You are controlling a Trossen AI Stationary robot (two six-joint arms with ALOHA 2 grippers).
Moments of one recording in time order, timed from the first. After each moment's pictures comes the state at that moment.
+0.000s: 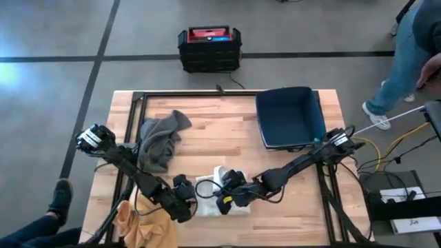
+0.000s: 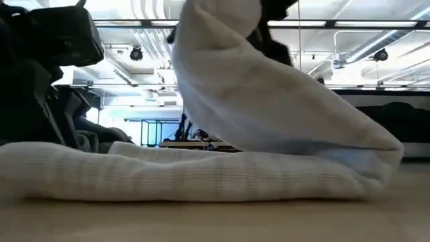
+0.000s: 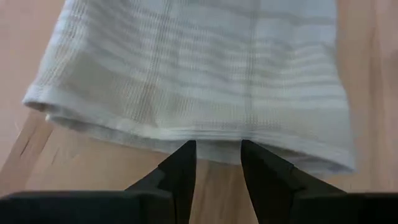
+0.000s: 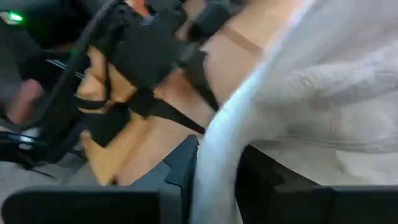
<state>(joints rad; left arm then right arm) -0.68 1.65 0.77 -0.09 -0.40 -0.85 0.45 2.02 1.29 0.10 0.38 1.03</state>
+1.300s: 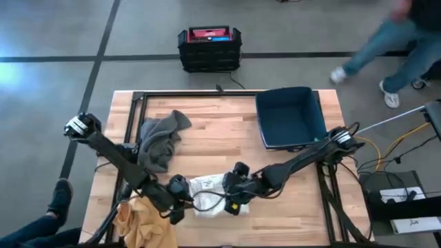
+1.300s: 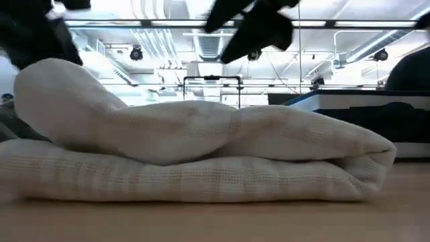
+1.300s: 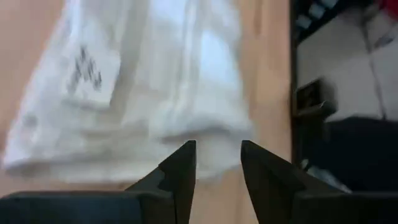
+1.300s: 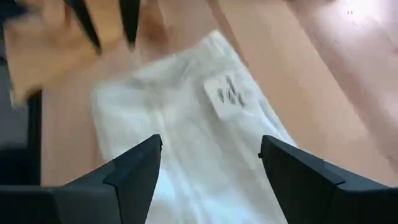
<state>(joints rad) -0.70 1.39 0.77 -0.07 -0.38 -0.91 0.47 1.91 1.45 -0.55 0.33 0.56</state>
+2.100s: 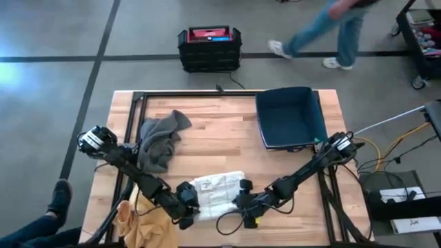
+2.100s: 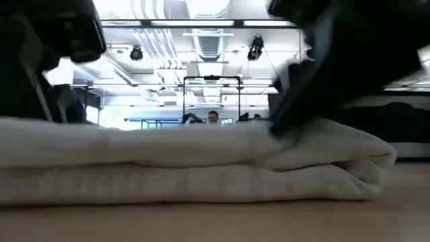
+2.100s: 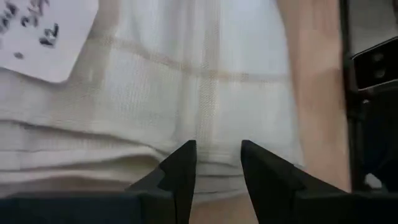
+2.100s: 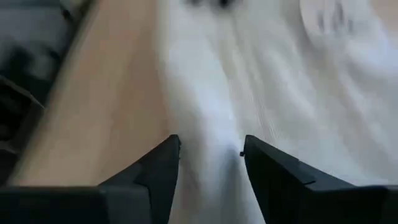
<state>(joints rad) -0.69 1.64 0.77 0.09 -0.30 -0.93 0.56 1.95 1.05 0.15 0.28 0.38</state>
